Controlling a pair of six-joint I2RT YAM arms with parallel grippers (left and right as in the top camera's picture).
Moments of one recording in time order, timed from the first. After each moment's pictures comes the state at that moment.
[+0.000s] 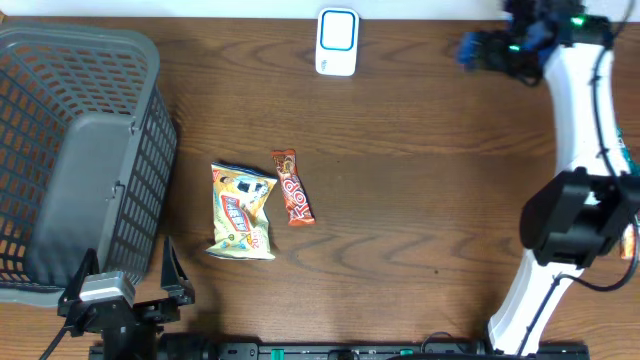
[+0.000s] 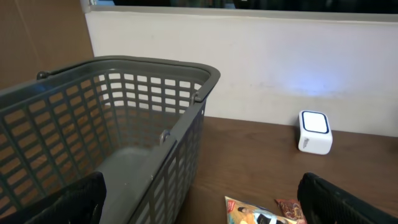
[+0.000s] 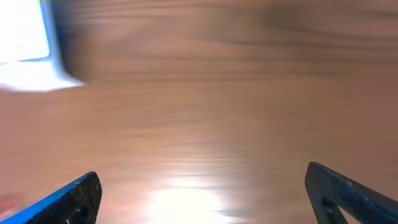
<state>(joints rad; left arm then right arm) 0.02 0.00 0.72 -0.77 -0.11 -0.05 -0.07 2.15 2.12 -1.04 -0.32 0.02</state>
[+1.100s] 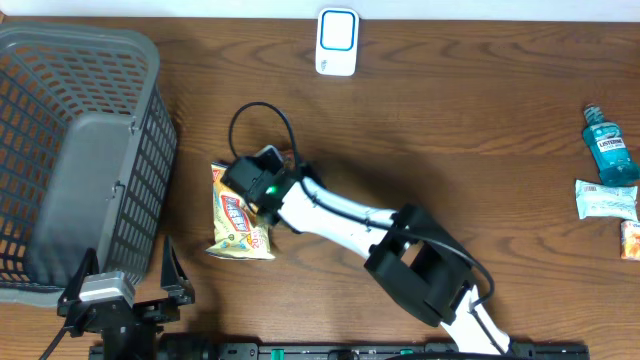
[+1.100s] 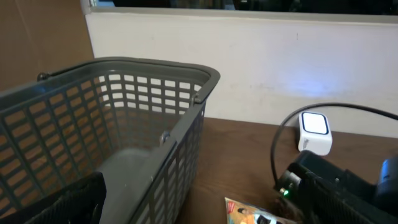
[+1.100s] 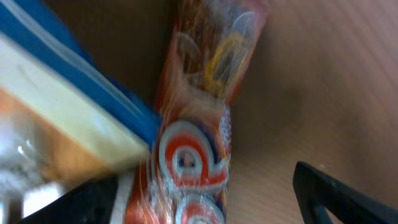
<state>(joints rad) 0.02 0.00 0.72 -0.76 -0.11 -0.05 0.98 2.22 1.63 -0.72 0.48 0.33</state>
